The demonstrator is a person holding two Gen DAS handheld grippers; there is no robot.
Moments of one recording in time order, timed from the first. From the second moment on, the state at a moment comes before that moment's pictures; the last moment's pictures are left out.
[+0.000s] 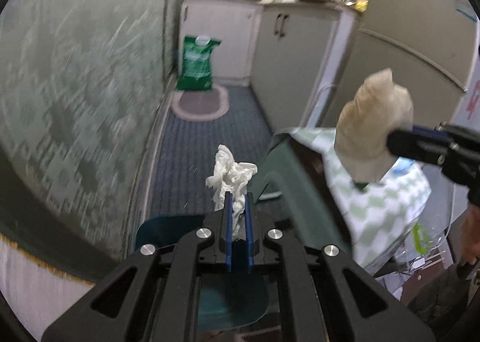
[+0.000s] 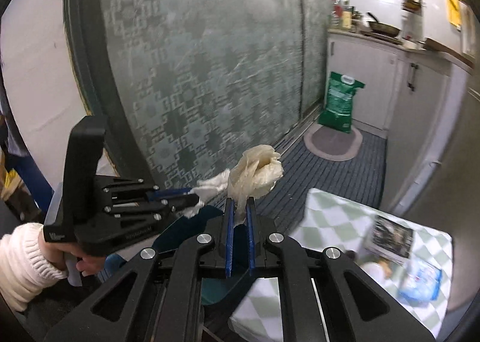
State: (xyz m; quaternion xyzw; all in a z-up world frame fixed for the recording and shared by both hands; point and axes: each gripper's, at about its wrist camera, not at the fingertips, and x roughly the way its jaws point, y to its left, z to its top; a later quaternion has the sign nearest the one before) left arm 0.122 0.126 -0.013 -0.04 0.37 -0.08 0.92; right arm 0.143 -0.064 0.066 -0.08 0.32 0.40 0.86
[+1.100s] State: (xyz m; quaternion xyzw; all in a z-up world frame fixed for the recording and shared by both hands) left arm 0.121 0.189 -0.156 -0.04 0.54 -0.03 0.84; right arm 0.154 0.054 -0.086 -0.15 0.48 0.38 0.78
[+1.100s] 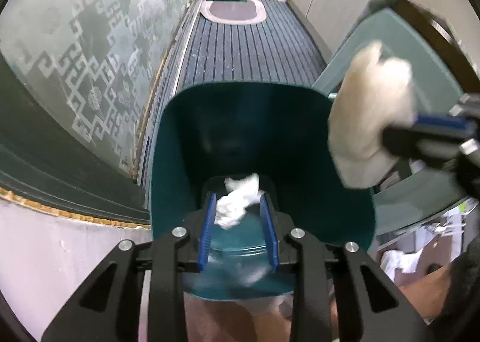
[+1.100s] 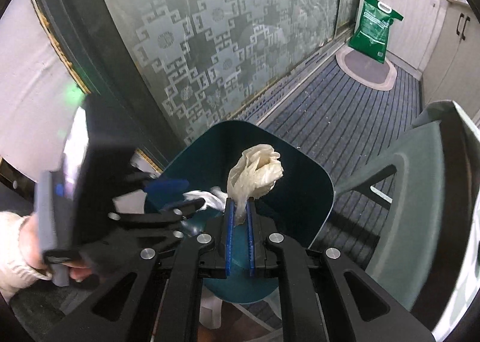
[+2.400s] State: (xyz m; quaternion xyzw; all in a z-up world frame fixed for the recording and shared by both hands) left arm 0.023 0.143 0.101 -0.06 0.22 -0.05 0.97; right arm 0.139 0.068 -0.143 -0.20 0.50 0.38 0.75
